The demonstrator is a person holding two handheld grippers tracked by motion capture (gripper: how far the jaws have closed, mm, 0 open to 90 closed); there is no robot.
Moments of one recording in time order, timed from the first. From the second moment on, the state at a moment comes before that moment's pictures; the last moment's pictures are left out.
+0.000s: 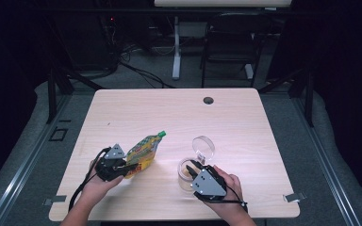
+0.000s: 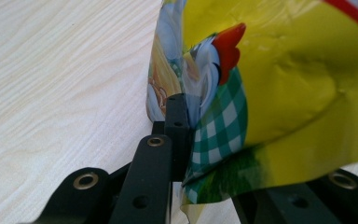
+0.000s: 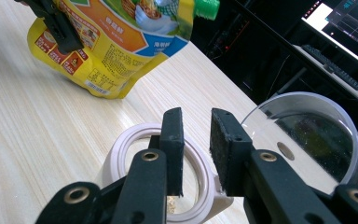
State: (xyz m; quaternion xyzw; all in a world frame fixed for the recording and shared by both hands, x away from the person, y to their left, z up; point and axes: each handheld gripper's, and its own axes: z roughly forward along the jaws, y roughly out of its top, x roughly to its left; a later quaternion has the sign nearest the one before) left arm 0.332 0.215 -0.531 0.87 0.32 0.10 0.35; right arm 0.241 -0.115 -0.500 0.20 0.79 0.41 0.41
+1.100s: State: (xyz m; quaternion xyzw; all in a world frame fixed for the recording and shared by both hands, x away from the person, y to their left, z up) left arm 0.338 0.244 -0.549 0.86 0.35 0.06 0.38; right arm 0.242 -0.115 -0.508 0.20 0.80 0.41 0.39
